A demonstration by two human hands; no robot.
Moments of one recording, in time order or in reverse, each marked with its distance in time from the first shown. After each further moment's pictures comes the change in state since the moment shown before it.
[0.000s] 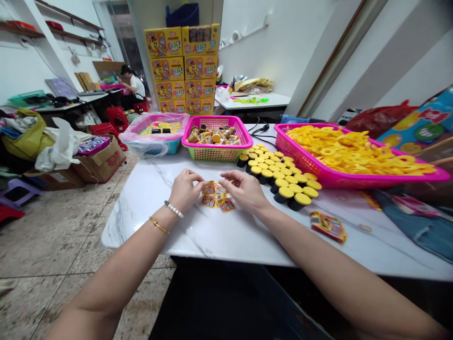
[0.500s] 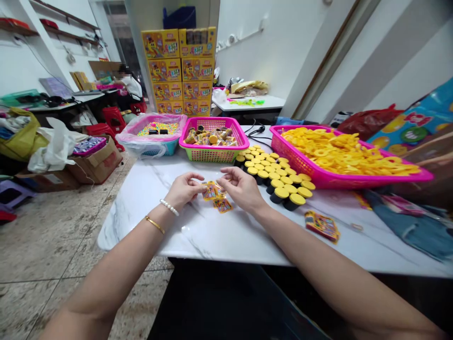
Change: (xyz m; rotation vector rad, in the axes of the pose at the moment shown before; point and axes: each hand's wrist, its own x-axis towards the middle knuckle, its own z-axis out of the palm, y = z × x) left_hand 0.002 0.002 0.000 -0.682 -0.287 -0.400; right_hand 0.001 0.001 0.000 0.117 0.015 -0.008
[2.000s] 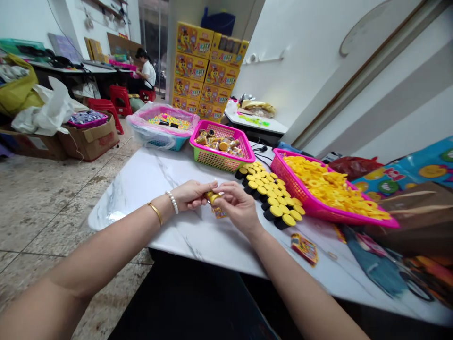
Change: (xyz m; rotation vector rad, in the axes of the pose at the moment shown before) left_hand -0.011 0.006 0.006 -0.244 -0.312 -0.252; right_hand -0.025 -0.013 0.009 0.314 -0.184 -0.143
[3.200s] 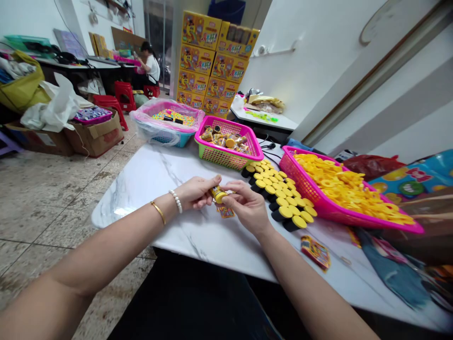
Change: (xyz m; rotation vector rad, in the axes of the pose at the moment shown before) left_hand -0.002 0.004 -0.001 0.024 0.027 -0.022; right_hand 0.001 0.000 -0.005 0.110 -0.013 -0.005
